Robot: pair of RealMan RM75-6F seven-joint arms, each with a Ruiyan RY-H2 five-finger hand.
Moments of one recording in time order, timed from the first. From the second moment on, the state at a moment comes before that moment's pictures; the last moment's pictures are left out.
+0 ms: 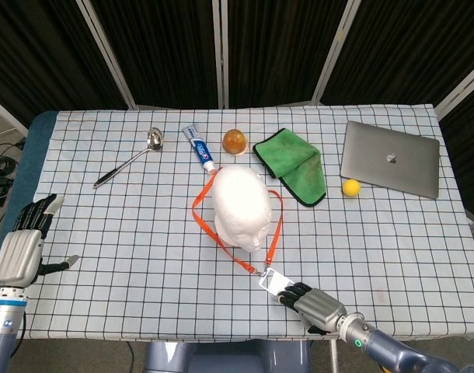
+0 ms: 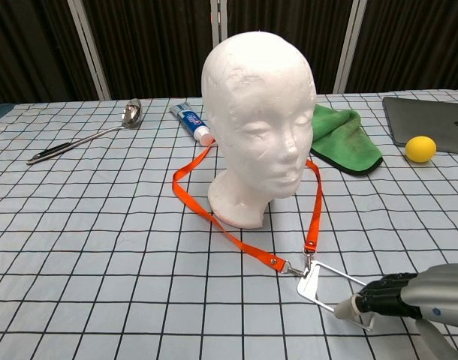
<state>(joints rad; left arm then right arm) -0.21 -1.10 -0.08 -1.90 1.36 1.42 0.14 0.63 -1.21 -0.20 -1.84 -1.52 0.72 -0.08</state>
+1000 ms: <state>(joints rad) -0.18 -1.10 -0.06 -1.87 1.41 1.45 0.14 0.38 -1.04 -0.22 -1.80 -1.70 1.29 0.02</state>
